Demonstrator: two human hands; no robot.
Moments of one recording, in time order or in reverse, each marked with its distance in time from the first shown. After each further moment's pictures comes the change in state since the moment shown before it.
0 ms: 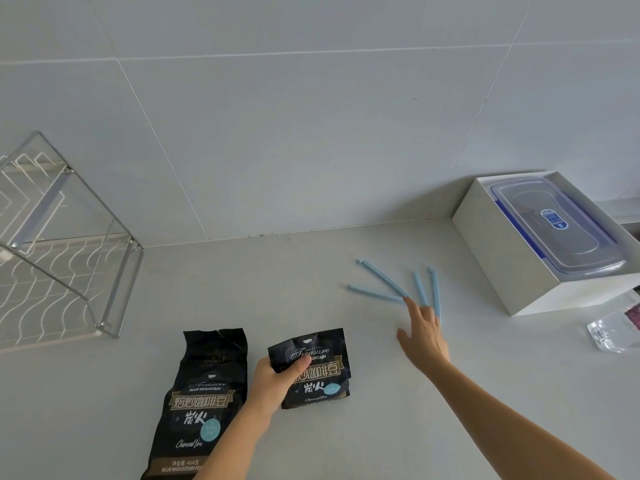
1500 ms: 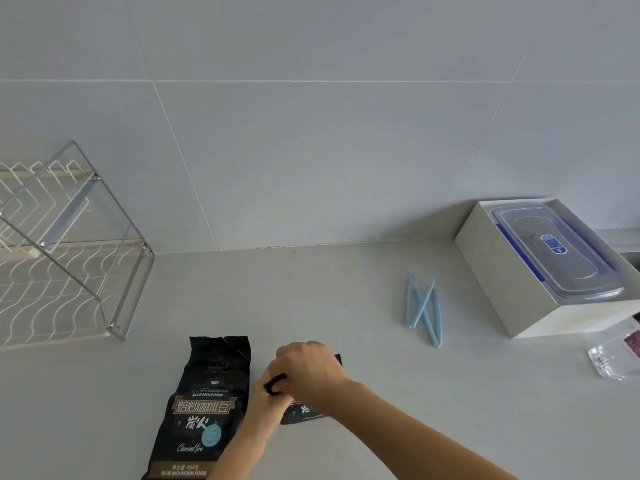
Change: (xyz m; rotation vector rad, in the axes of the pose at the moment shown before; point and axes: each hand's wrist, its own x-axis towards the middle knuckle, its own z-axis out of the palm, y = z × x) left_hand -0.019 0.000 0.001 0.204 0.114 0.072; right_hand -0.084 -0.192 -0.001 -0.205 -0.332 -0.865
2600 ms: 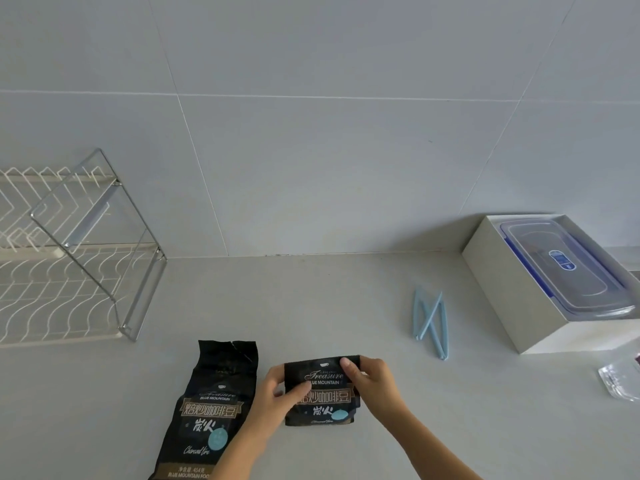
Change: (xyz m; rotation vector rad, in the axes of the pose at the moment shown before) left_hand 0.008 -0.006 -0.012 -0.101 -0.104 -0.012; right_hand -0.054 0.061 0.026 0.918 0.352 0.597
